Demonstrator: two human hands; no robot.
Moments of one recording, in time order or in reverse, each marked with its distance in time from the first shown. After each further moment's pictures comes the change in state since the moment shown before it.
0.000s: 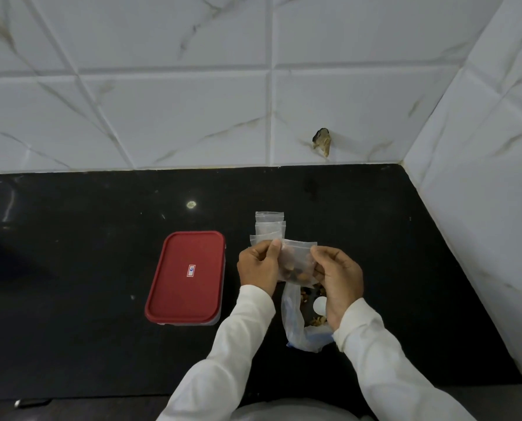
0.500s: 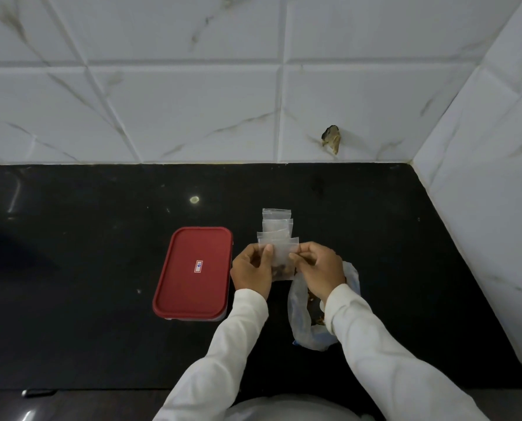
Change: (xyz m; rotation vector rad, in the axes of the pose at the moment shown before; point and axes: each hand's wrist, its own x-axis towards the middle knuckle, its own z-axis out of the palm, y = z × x) left_hand 0.016 -0.031 -0.024 0.106 0.083 0.045; right_hand 0.028 0.014 0.022 -0.660 -0.285 -0.282
